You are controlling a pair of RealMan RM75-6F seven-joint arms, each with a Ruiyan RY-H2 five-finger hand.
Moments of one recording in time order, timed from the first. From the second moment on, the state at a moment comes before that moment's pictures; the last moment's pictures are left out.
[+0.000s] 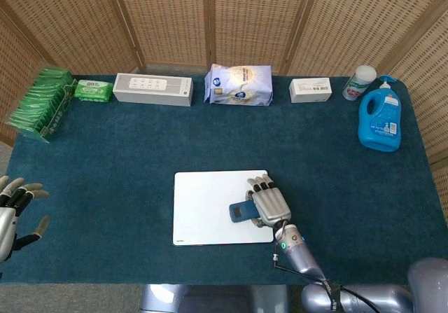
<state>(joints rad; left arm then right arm) -0.03 -1.01 -0.02 -1.87 1.54 1.54 0.07 0.70 -1.66 0.11 -1.71 -0.82 1.11 -0.72</state>
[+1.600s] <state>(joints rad) -0.04 -1.02 -0.02 -1.85 1.54 1.53 0.06 0.73 -1.63 0.08 -1.76 -0.76 1.13 -0.77</state>
